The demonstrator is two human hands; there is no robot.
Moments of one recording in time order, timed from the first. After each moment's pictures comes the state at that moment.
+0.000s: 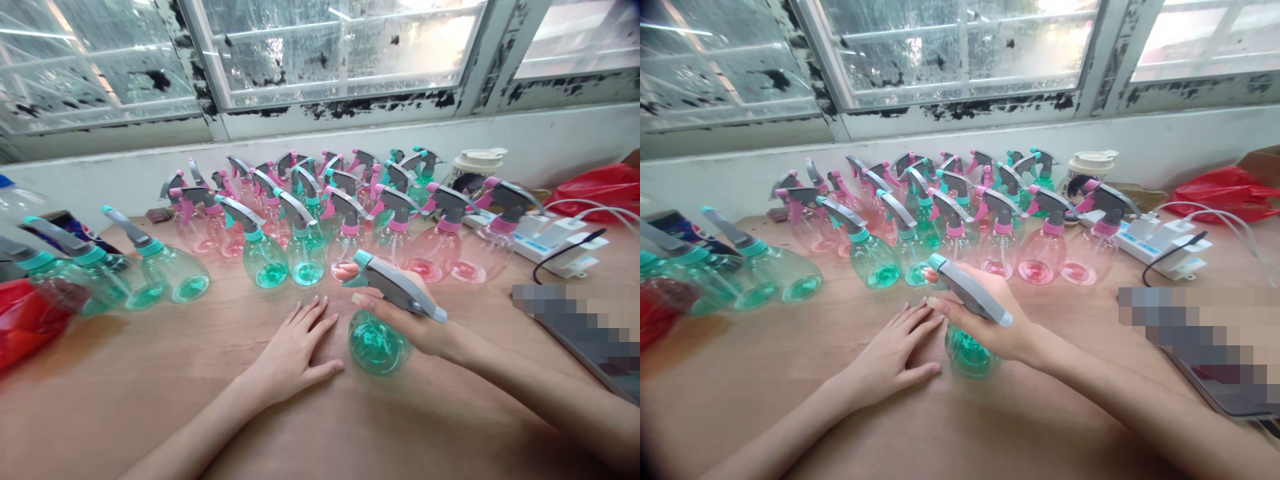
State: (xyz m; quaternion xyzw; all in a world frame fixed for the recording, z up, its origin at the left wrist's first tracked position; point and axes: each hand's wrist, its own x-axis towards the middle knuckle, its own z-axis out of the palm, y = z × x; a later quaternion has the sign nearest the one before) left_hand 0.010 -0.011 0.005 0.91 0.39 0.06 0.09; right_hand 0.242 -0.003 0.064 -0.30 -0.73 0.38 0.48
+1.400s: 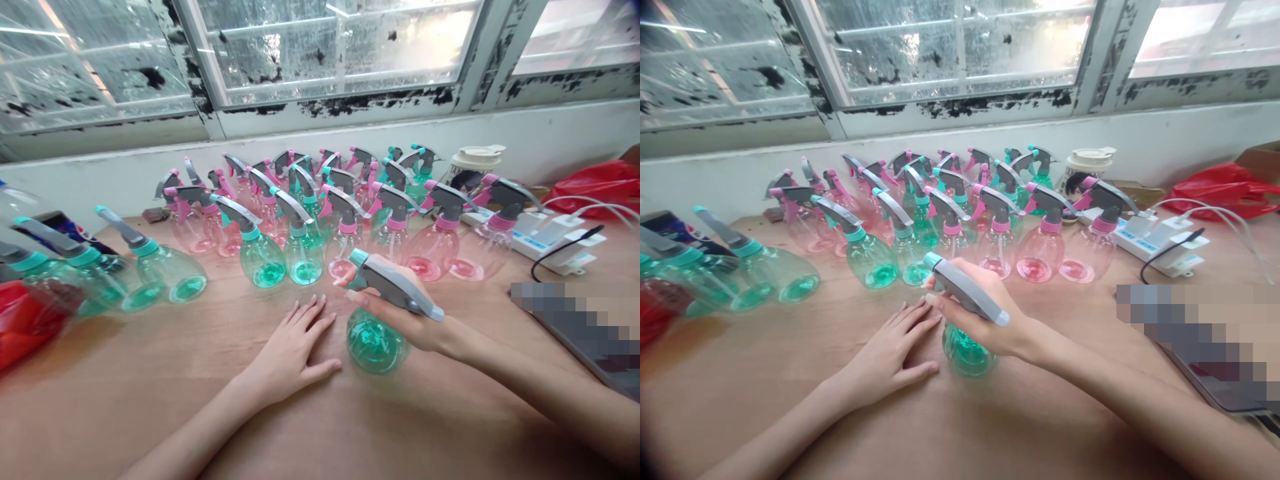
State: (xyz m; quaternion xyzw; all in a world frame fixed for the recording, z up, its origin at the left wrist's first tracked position) left_hand 0.011 -0.009 0.007 0.92 0.39 0.05 0.09; right_hand 0.244 -0.001 0.065 -0.31 -0.73 0.39 0.47
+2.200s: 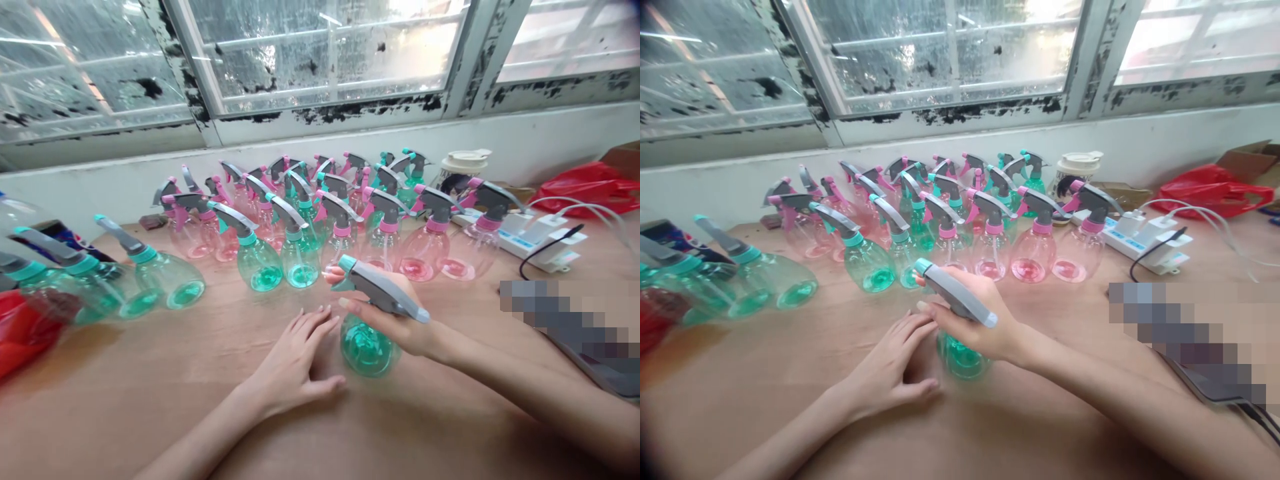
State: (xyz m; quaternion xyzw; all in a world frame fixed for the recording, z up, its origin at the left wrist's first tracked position) left_hand 0.016 -0.018 0.002 0.92 0.34 0.14 0.13; right_hand 0.240 -0.004 0.056 -0.28 -0.74 0.35 0.51
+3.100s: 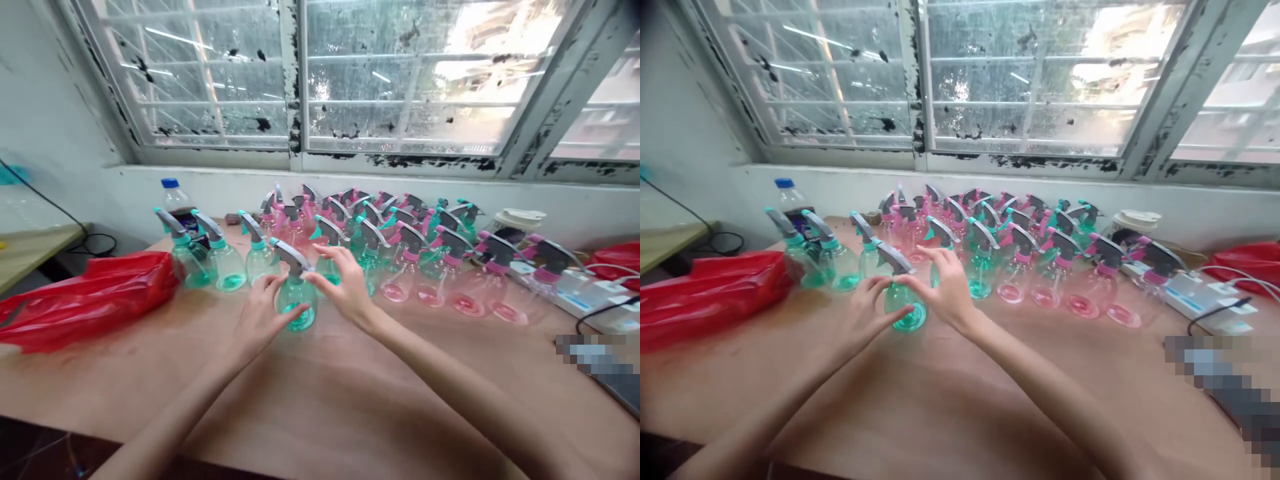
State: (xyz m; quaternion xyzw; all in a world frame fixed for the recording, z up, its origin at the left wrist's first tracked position) left_hand -0.130 -0.014 0.038 0.74 0.57 0.35 -0.09; right_hand 0.060 0.029 0.075 -0.30 -0.76 0.13 0.57
